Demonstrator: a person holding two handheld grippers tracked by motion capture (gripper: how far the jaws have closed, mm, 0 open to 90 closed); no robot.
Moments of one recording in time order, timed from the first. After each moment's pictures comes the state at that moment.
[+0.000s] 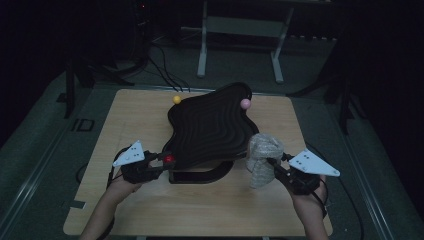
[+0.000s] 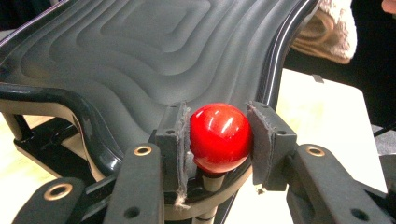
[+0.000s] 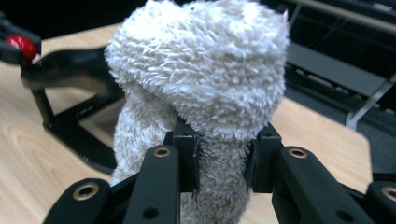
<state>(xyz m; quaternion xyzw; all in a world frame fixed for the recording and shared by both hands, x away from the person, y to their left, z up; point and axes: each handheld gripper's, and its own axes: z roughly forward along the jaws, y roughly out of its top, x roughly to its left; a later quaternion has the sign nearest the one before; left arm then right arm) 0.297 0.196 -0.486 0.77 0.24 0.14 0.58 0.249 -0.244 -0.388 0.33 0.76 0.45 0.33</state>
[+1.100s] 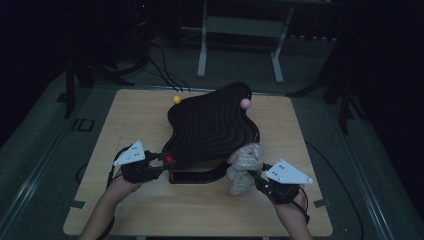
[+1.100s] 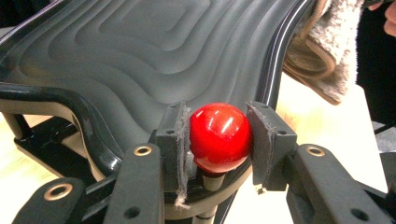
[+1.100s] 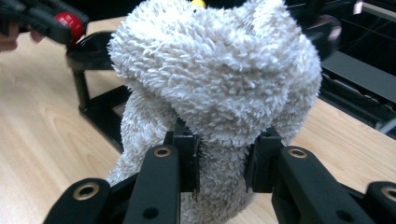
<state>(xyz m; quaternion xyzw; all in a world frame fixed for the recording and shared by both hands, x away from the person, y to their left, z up) 0.297 0.195 -0.484 0.77 0.24 0.14 0.57 0.238 -0.207 -0.416 0.29 0.79 0.44 0.30</state>
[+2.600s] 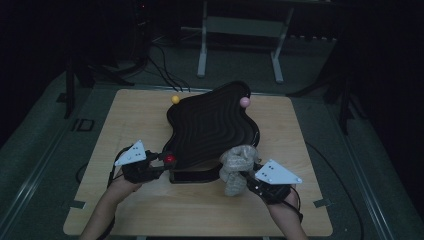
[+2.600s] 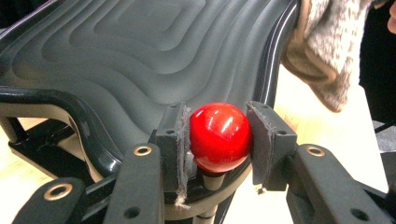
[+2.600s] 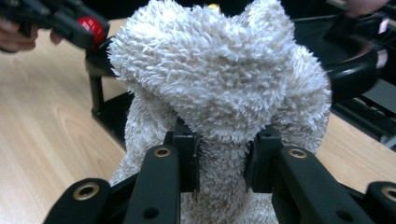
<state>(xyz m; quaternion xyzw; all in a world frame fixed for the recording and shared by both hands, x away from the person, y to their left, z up) 0.298 0.193 -0.484 0.77 0.24 0.14 0.57 0.239 -0.189 -0.412 0.27 0.80 0.44 0.30</state>
